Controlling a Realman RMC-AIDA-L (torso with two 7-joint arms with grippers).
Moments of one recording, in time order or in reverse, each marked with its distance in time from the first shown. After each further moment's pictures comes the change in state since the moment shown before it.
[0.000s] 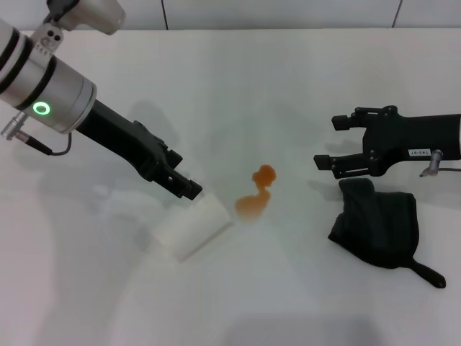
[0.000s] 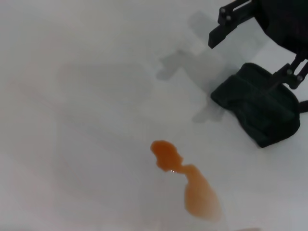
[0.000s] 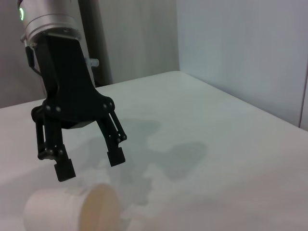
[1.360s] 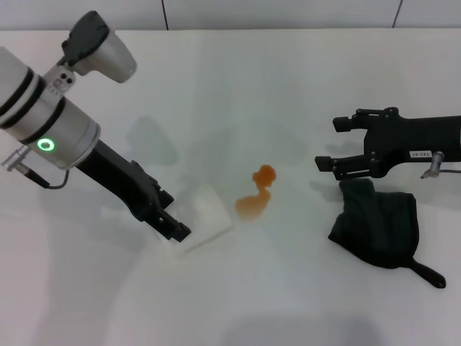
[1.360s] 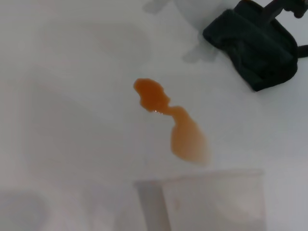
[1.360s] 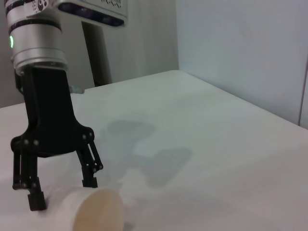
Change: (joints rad) left arm 0.040 -0.001 0.002 0.110 0.114 -0.064 -0.010; right arm -0.005 0.000 0.000 0.000 0.000 0.000 0.001
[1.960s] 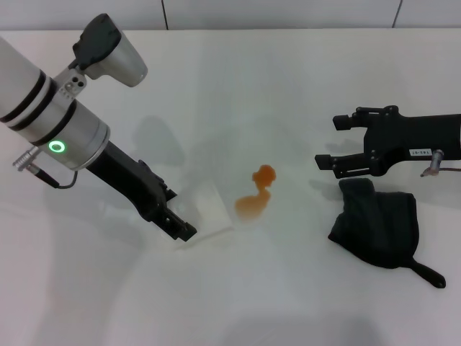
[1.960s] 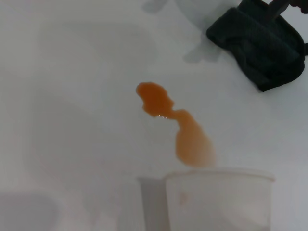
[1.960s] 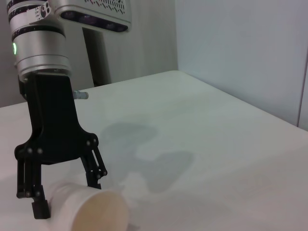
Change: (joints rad) left arm -0.001 -0.001 0.000 0.045 0.003 -0.051 0.001; right arm 0.003 -0.001 0.000 0.000 0.000 0.003 0.000
